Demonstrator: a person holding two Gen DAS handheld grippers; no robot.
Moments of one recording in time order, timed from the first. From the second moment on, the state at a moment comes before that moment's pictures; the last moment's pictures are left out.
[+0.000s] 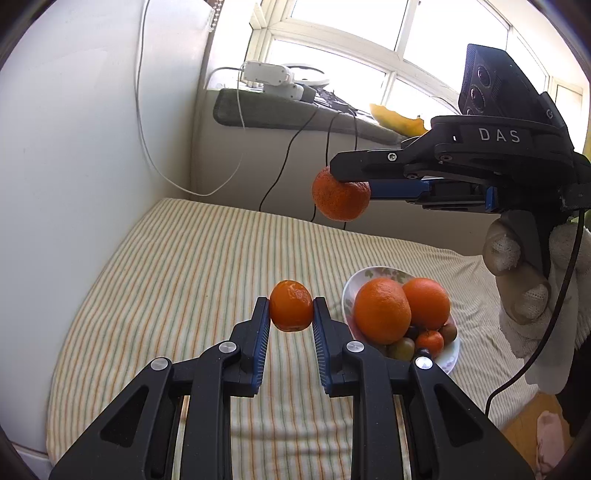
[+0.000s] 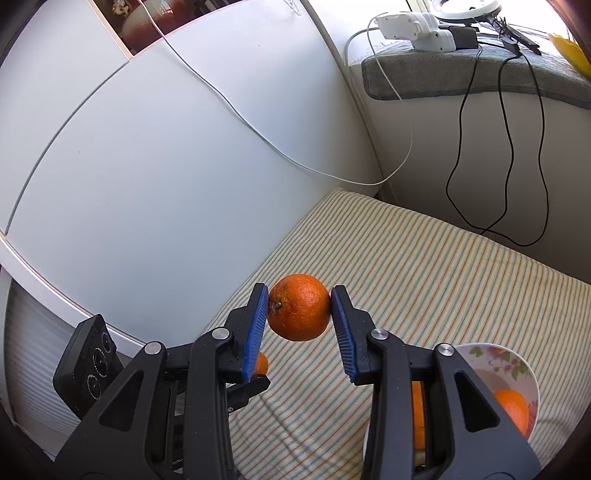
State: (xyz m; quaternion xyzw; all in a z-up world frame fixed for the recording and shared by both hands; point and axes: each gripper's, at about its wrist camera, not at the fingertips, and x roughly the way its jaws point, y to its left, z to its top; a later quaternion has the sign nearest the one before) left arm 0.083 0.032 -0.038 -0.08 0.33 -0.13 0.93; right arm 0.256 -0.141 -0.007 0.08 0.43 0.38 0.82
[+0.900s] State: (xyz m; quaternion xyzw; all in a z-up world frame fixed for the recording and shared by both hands) left arm 0.072 -0.078 -0.064 -0.06 0.37 -0.23 0.90; right arm 0.260 -0.275 -0.059 0.10 0.46 0.27 0.84
